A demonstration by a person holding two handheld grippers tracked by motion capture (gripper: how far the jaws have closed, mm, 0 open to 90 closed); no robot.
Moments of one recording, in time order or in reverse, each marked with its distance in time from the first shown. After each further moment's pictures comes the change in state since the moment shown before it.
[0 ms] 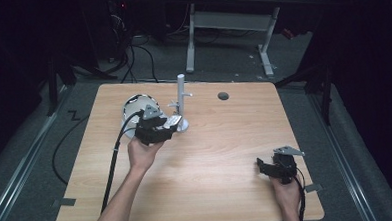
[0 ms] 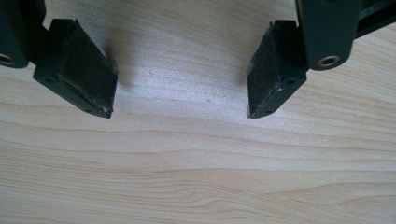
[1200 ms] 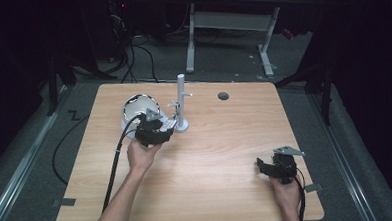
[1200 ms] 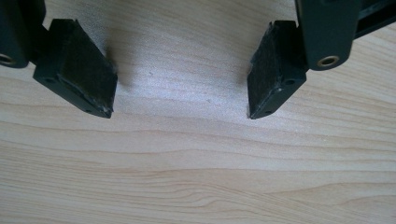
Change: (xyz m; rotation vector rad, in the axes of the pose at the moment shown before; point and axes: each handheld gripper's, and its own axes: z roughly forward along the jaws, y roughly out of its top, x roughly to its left) left arm 0.015 -0.019 0.023 0.088 0.074 -0.019; right arm 0.000 0.000 0.000 0.000 -0.001 -0.001
